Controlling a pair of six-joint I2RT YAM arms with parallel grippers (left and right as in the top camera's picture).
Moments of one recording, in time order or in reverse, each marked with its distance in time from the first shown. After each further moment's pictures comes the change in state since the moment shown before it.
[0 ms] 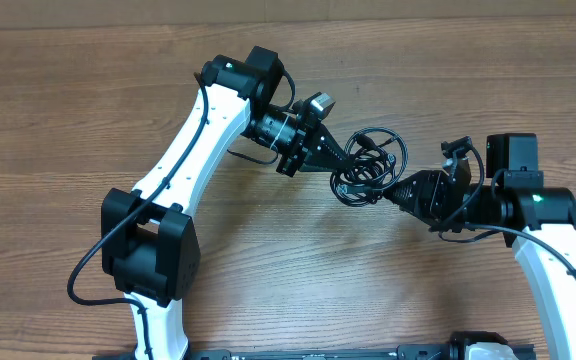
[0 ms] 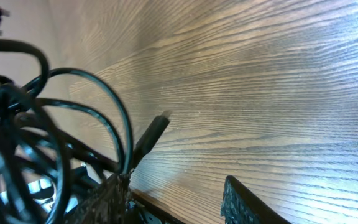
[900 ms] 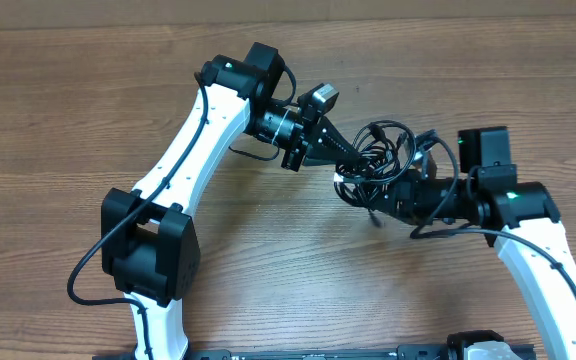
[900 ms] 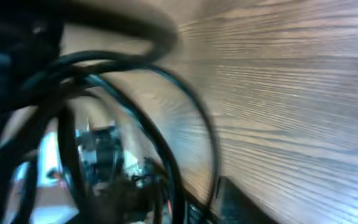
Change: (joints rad) left arm 0.000 0.000 0.000 0.065 0.128 0.003; right arm 0.146 0.023 0.000 0.128 -0.151 0.028
